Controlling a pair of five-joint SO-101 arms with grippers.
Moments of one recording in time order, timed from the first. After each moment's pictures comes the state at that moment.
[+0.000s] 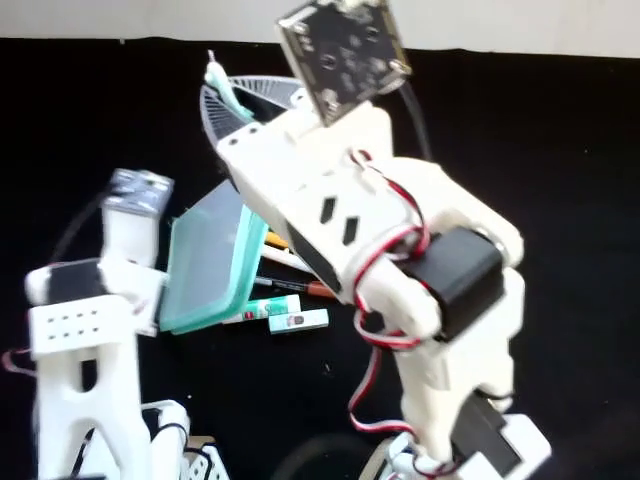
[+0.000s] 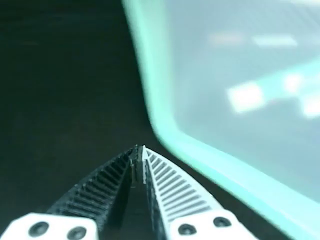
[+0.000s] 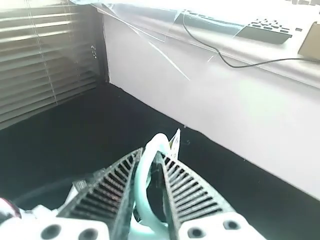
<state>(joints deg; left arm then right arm) -15.3 -43.6 48.4 81.8 -16.9 -46.6 -6.9 -53.6 78.5 2.1</state>
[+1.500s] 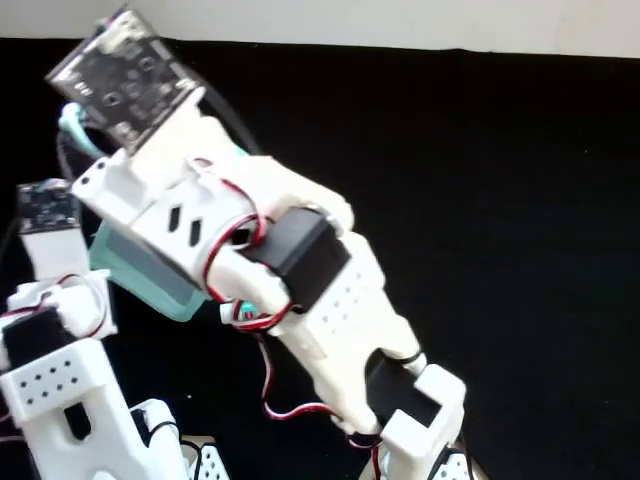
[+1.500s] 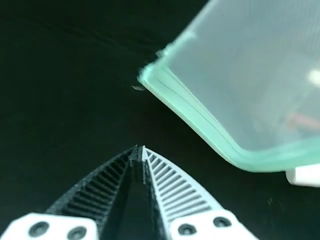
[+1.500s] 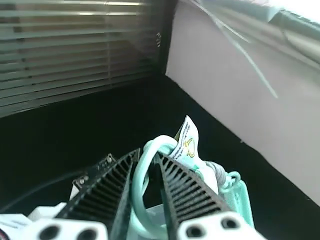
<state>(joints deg) -35.0 -57.7 50.9 73.3 -12.0 -61.0 13.3 -67.8 74.5 5.4</state>
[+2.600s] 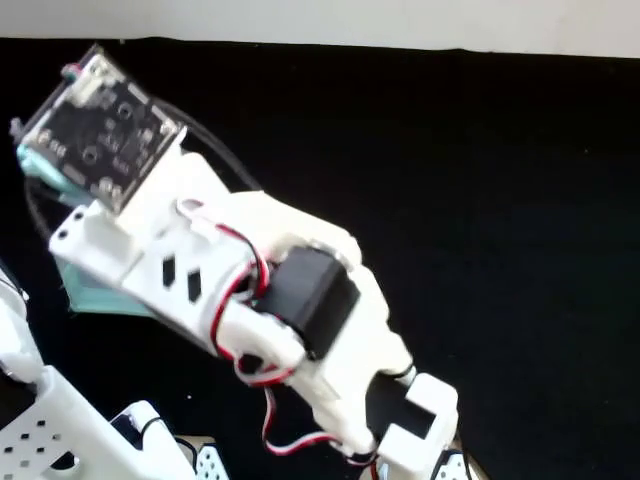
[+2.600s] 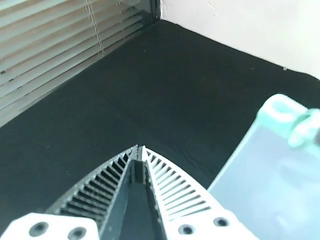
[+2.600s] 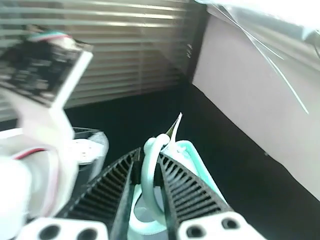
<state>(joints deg) -48.8 -58.7 21.7 73.3 -1.3 -67.2 13.3 -76.4 81.5 5.4</state>
